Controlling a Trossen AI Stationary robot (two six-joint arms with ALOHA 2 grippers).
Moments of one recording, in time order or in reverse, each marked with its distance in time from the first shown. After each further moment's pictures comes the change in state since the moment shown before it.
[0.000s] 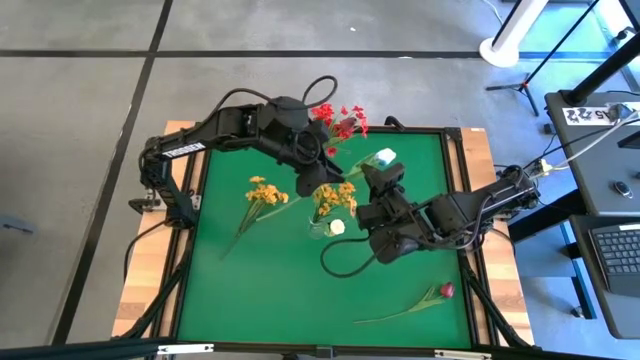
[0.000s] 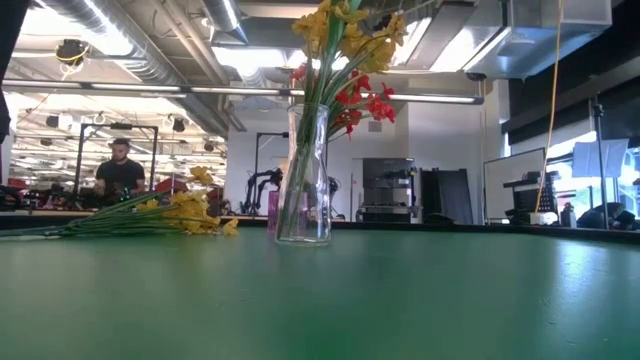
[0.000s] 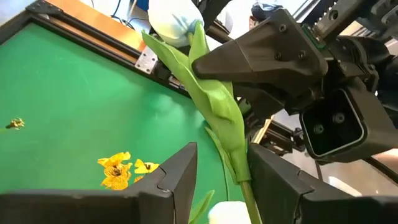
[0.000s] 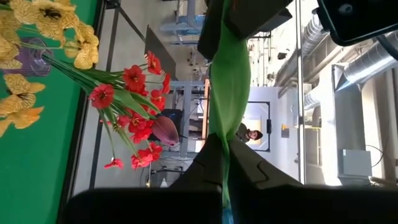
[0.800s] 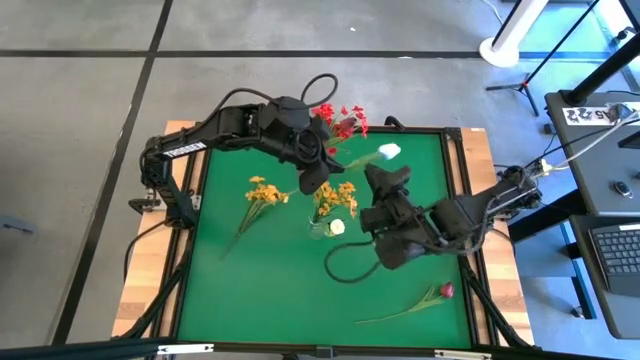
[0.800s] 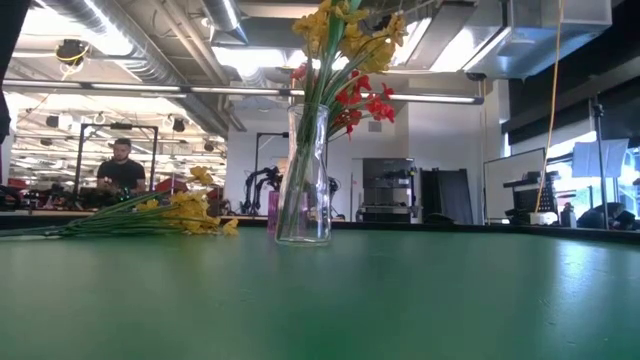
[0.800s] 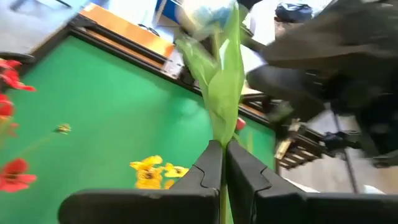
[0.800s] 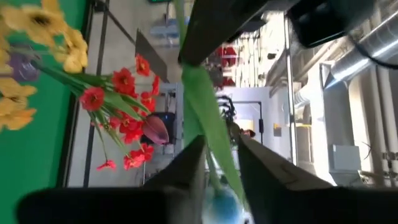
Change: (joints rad) left arm 0.007 0.004 0.000 -0.018 -0.096 0.048; right arm 0.034 -0.009 0.000 0.012 0.051 0.001
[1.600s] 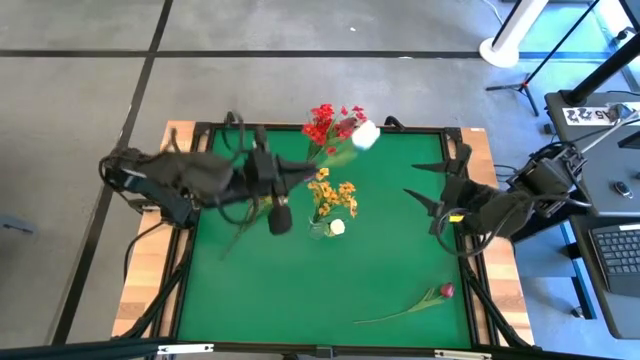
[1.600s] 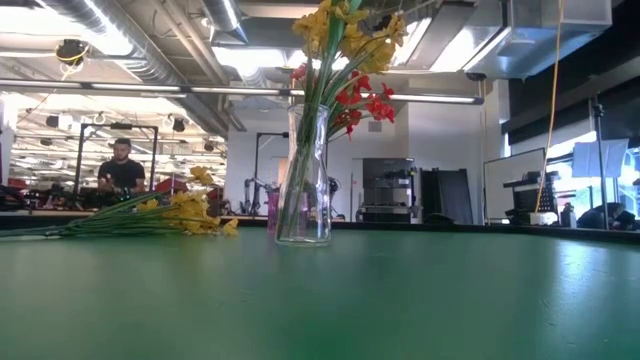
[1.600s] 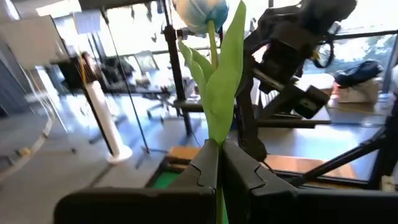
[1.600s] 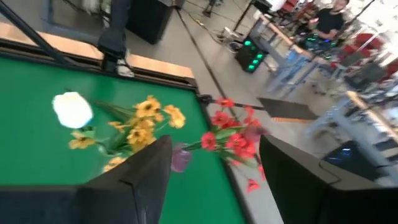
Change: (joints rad) left arm -0.444 -0.228 -0.204 0.395 -0.842 0.455; right arm 0.143 -0.434 -0.164 -0.015 -0.410 0.709
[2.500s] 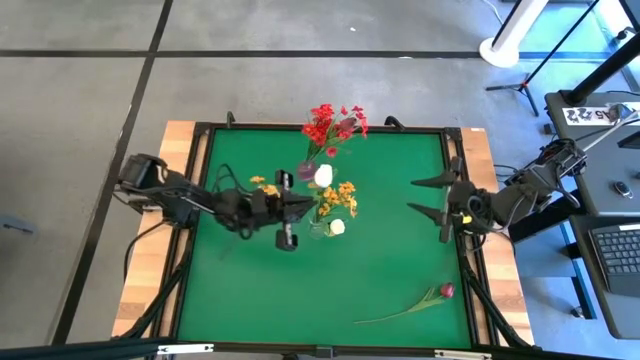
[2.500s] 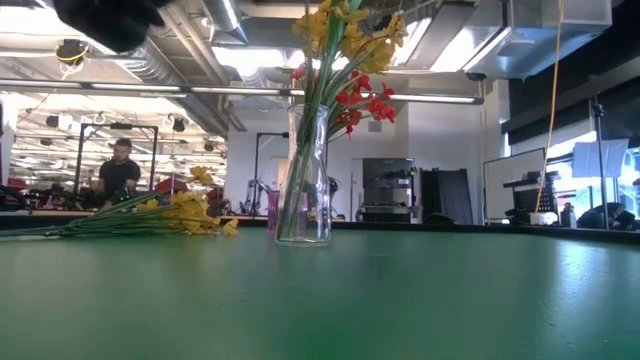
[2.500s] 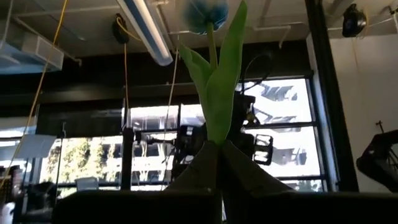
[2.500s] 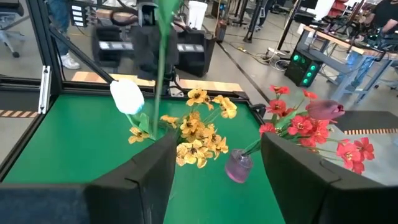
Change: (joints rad) left arm 0.139 0.076 -1.244 2.074 0.439 0.187; right arm -0.001 -0.383 -0.605 0.530 -0.177 -0.024
